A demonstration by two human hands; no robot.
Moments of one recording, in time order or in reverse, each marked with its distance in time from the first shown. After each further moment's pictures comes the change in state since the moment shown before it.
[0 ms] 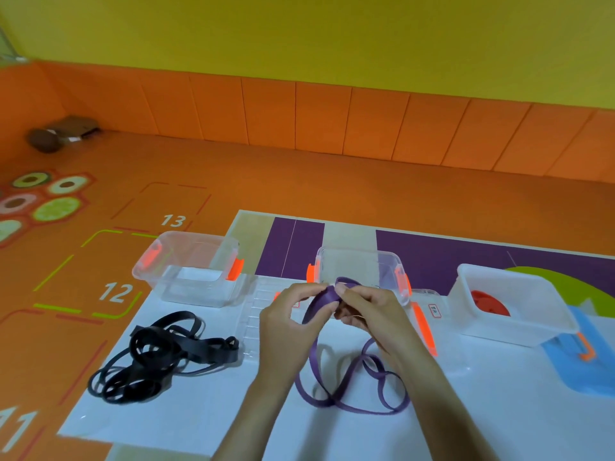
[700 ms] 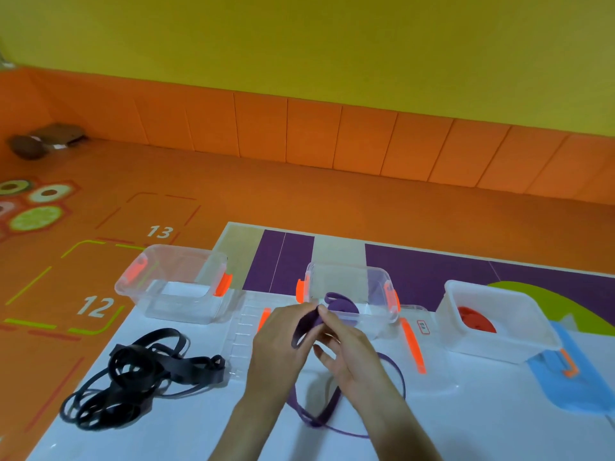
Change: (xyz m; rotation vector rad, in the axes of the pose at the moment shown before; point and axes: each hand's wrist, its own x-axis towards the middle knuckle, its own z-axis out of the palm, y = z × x) left_hand 0.002 -0.007 0.004 0.235 -0.072 0.116; right_hand -0.002 0.020 0.032 0.440 0.054 0.241
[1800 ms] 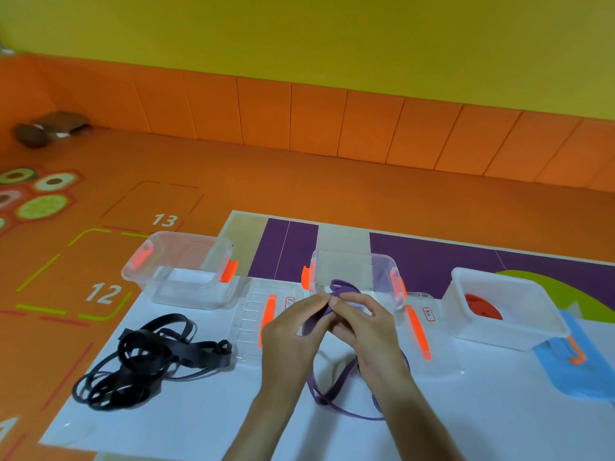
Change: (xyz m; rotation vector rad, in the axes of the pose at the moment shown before) left_hand -0.012 0.002 0.011 -0.150 0.084 -0.054; right_hand -0.005 -0.003 -0.008 -0.082 0.187 -0.202
